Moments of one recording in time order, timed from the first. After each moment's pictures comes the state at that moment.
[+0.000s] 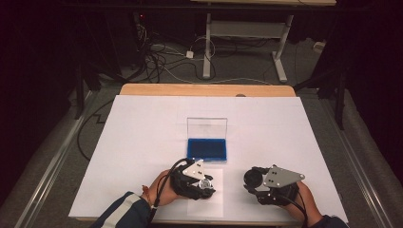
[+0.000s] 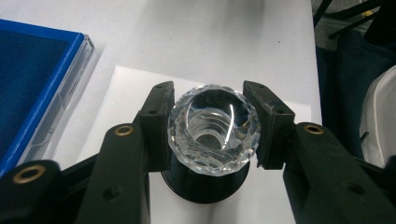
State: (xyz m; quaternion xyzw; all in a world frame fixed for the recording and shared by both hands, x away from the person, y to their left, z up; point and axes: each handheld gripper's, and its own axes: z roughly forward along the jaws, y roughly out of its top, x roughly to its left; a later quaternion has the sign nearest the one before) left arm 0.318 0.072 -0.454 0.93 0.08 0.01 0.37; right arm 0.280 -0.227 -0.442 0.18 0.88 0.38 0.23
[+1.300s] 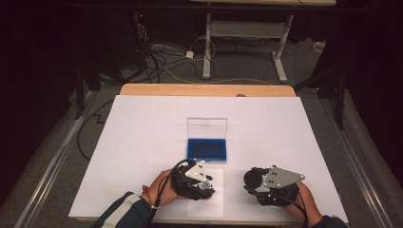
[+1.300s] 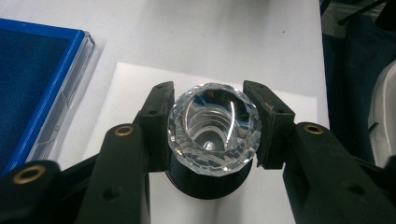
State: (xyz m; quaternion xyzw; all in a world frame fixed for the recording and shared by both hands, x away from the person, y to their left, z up) left arm 0.315 0.068 -0.451 0.94 0.07 0.03 0.34; right arm 0.279 -0.227 -0.442 0.17 0.88 0.38 0.22
